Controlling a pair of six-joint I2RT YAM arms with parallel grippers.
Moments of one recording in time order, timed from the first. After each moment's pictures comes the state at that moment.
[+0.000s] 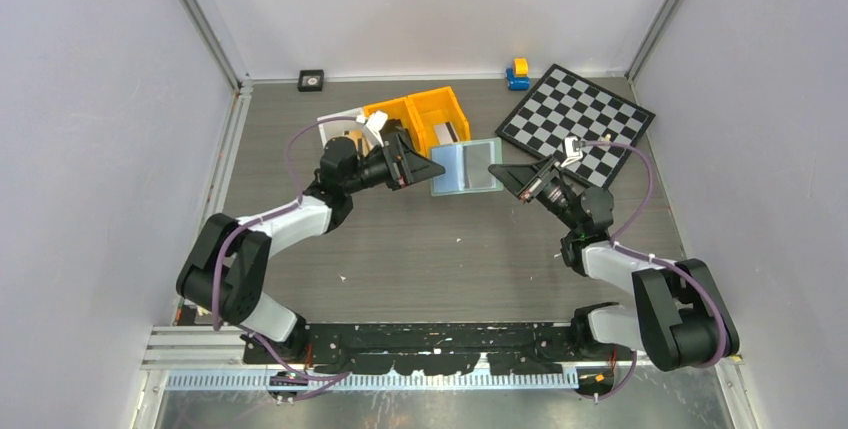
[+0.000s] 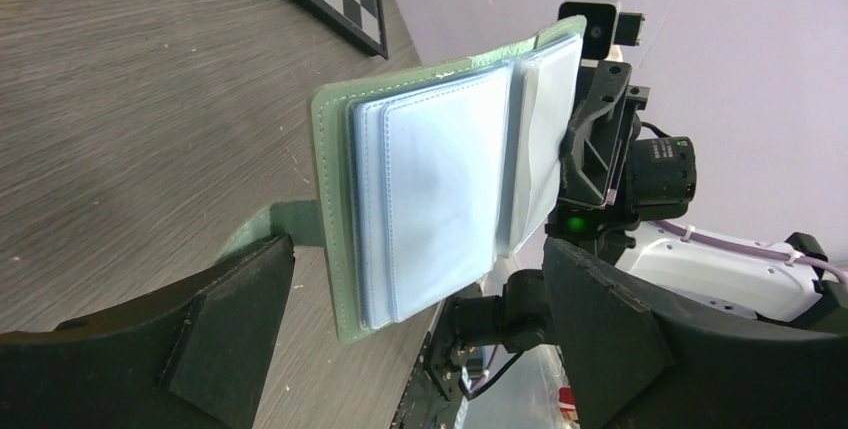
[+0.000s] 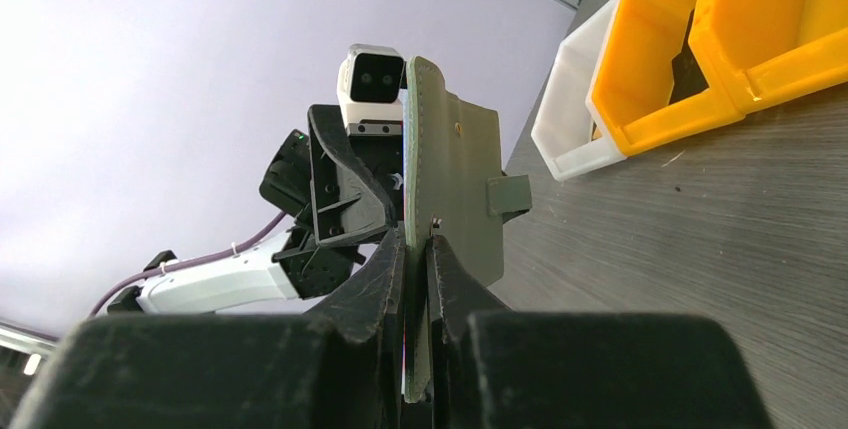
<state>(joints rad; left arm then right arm) -0.46 1.50 0.75 0.65 0.66 -0.97 0.19 1.24 0.30 1.21 -0.59 1.27</state>
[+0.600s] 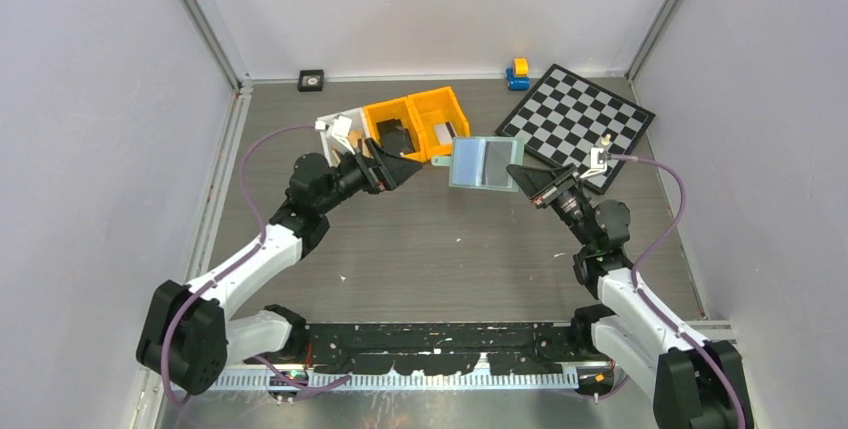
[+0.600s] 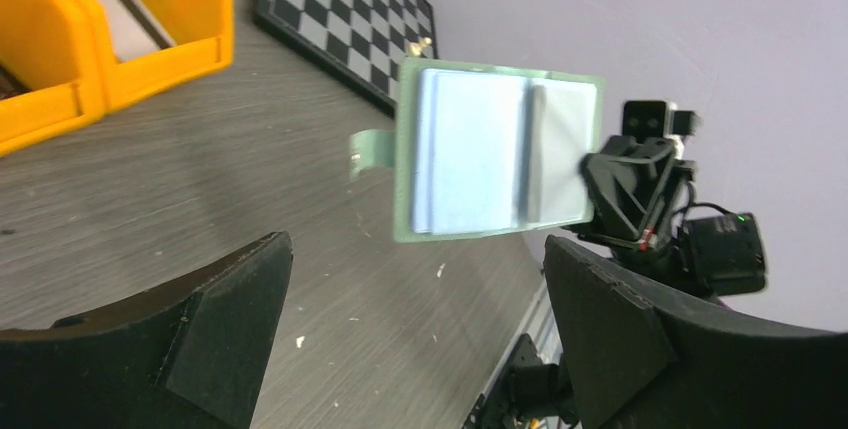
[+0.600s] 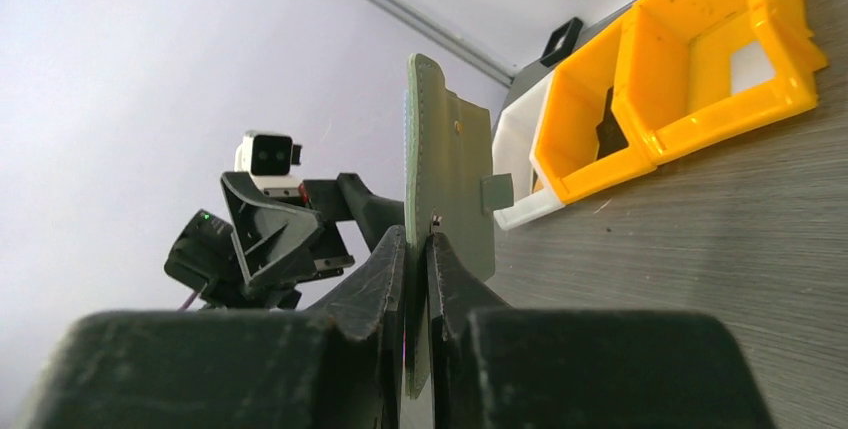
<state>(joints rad) -0.44 1.15 0.66 0.45 0.41 -0.84 0.18 0.88 0.26 0.86 -0.42 1.14</state>
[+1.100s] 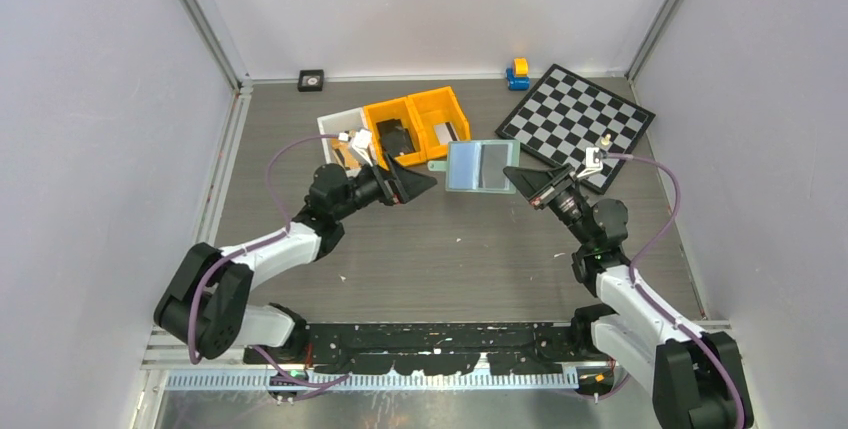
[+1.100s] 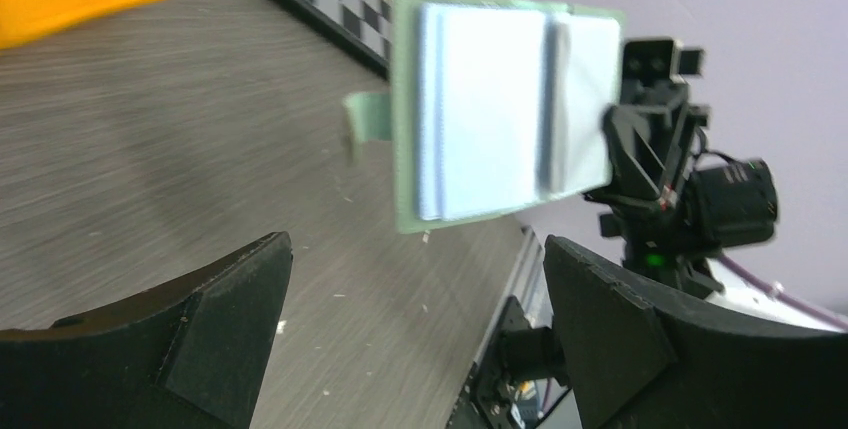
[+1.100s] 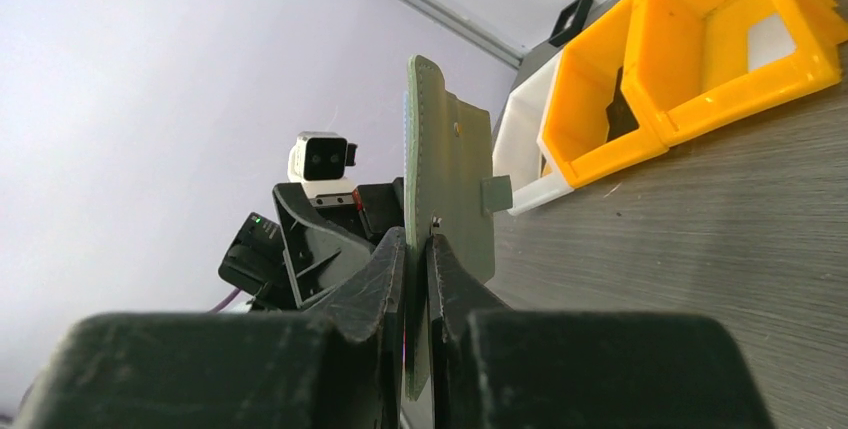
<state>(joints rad) -0.48 1.32 0.55 0.72 0.45 -0.90 0.18 0.89 0.25 0.85 -0.44 1.15</state>
